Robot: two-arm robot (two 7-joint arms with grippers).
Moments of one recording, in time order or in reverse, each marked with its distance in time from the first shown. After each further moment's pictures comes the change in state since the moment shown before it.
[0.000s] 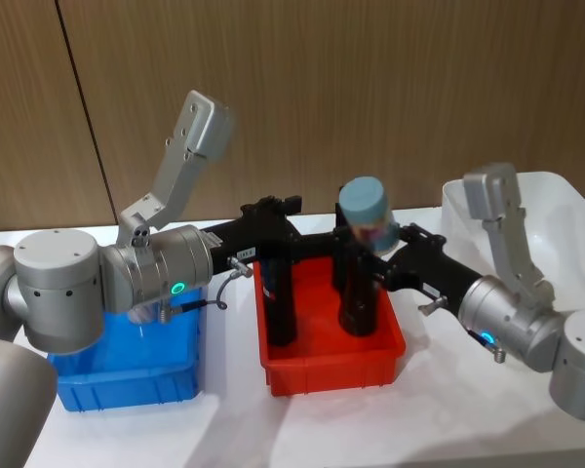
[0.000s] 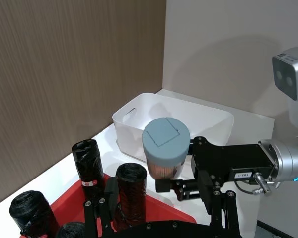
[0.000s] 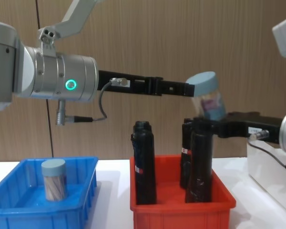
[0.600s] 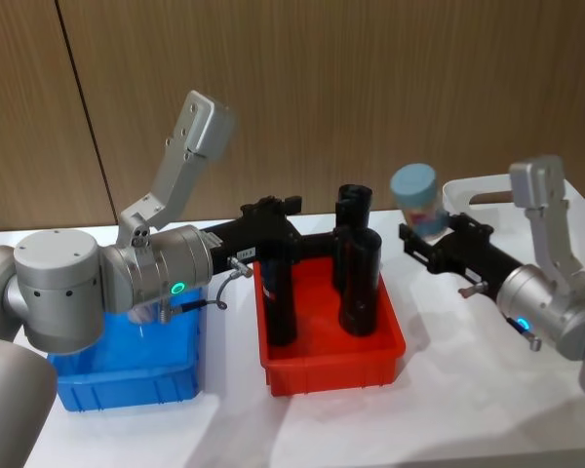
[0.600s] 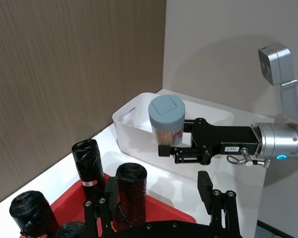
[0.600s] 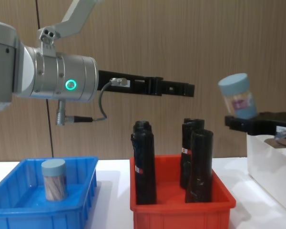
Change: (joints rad) left arm 0.000 0.000 0.000 0.000 0.000 0.000 0.000; right arm 0.032 0.026 0.050 0.080 0.009 -0.029 -0.056
